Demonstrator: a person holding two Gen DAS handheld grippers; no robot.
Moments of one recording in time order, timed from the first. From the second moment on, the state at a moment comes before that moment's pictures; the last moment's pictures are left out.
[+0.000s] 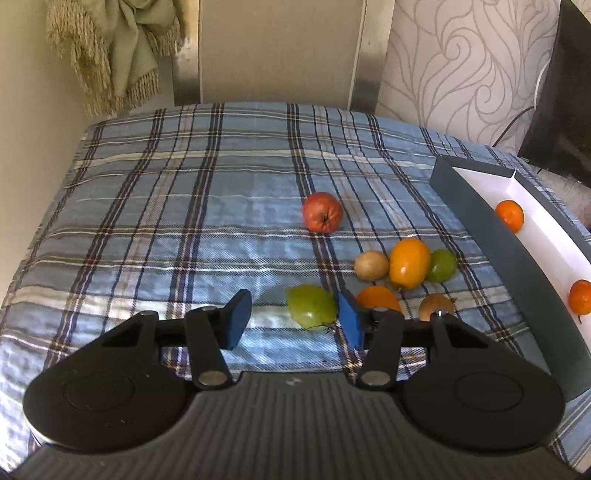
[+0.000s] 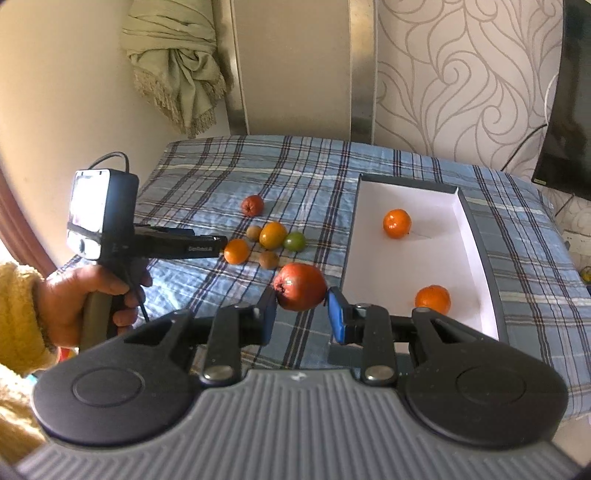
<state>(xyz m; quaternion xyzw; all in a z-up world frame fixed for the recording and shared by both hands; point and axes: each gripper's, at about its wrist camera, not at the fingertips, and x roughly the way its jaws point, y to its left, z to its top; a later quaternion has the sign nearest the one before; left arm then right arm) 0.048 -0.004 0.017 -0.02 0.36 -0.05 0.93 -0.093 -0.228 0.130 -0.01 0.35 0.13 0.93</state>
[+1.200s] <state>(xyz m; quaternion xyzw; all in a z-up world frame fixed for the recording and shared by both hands) 0.036 0.020 0.060 0.02 0.34 -0.03 0.94 -0.075 -0.190 0.109 0.02 0.34 0.19 0.92</state>
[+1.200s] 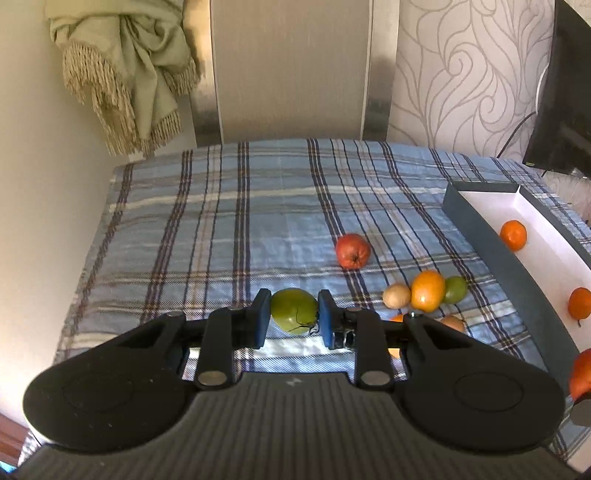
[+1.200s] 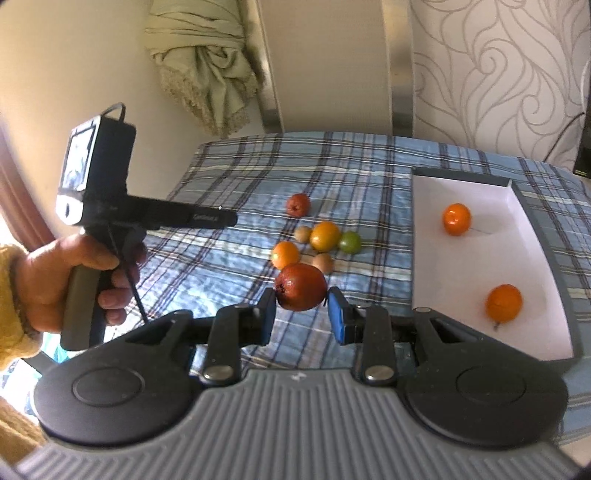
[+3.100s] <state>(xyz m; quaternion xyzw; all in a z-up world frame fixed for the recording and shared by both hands) 0.025 0.009 0.095 0.01 0.33 0.03 0.94 -0.070 -0.213 0.146 0.01 0.32 0.27 0.91</state>
